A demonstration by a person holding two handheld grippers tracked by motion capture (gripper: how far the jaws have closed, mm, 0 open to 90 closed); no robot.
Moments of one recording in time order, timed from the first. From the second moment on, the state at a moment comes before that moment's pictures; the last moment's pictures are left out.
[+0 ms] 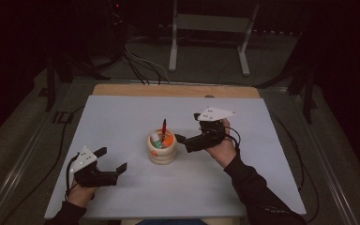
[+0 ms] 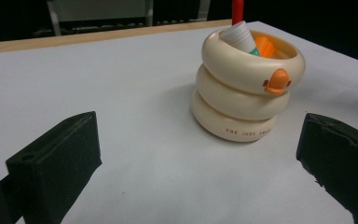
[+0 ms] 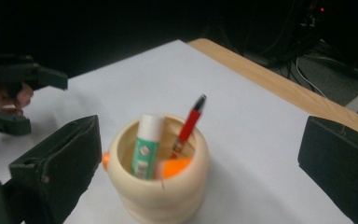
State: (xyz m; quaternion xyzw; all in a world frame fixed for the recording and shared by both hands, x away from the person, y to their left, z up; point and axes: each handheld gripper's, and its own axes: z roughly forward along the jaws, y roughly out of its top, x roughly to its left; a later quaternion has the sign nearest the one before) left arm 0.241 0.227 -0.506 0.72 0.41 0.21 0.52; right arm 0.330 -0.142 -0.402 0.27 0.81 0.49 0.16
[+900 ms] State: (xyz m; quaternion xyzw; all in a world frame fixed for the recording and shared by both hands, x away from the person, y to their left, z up) left arm 0.241 0.226 -0.505 0.72 0.40 0.20 0.53; right arm 0.309 -0.212 -0.452 0.33 0.79 0.48 0.18
